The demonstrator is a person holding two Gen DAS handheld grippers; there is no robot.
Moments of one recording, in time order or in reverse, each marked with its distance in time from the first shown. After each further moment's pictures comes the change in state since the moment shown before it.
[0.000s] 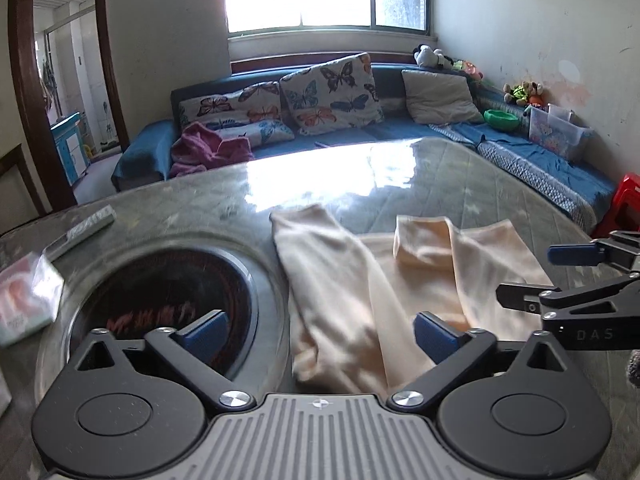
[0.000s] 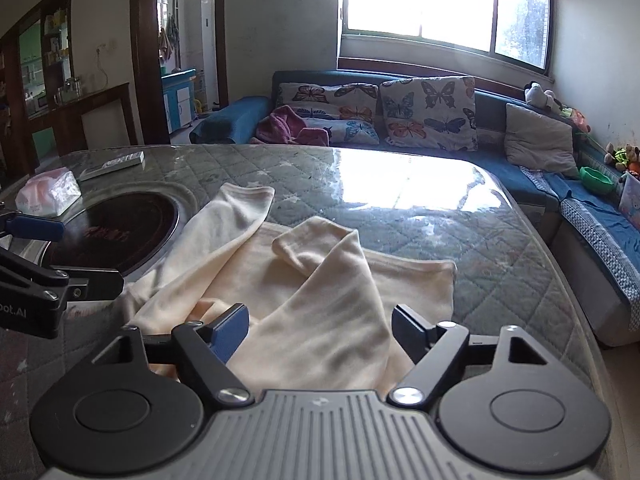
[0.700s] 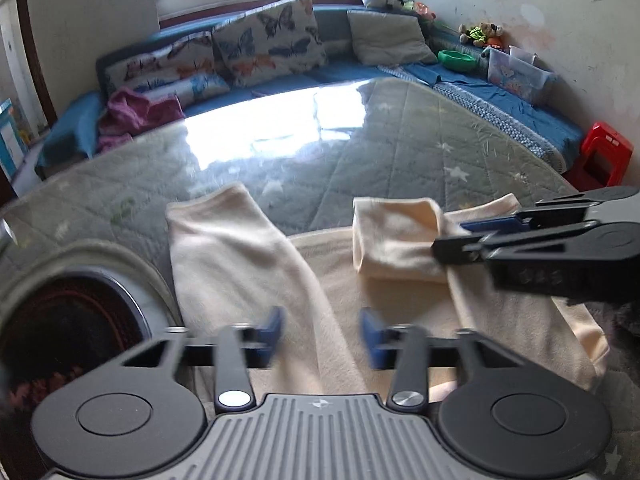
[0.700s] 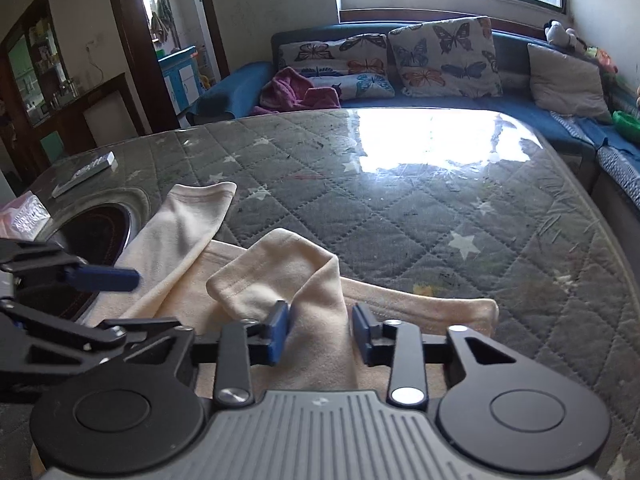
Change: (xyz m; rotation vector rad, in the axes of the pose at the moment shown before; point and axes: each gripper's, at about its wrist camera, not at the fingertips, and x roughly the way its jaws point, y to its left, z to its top) left arm 0.118 -0.022 0.032 0.084 0.188 -0.163; right arm 0.105 -0.047 0.034 0.106 0.128 0.118
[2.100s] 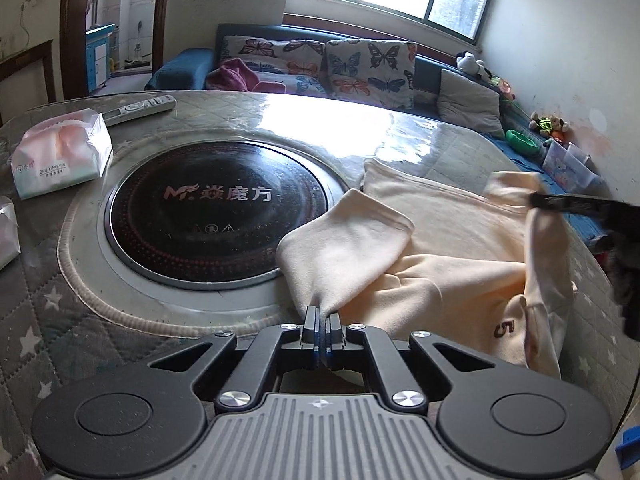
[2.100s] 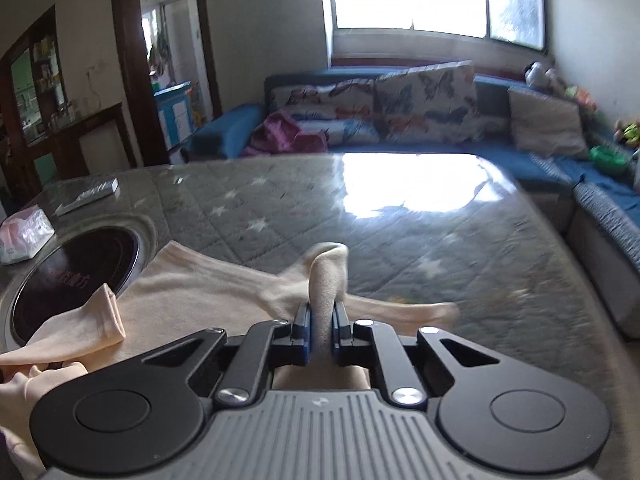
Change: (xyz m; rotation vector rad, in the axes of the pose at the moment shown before) left arm -0.148 0.075 -0.149 -0.332 -0.118 0.074; right arm -0.059 0.008 -0.022 -0.024 -0.161 -0.089
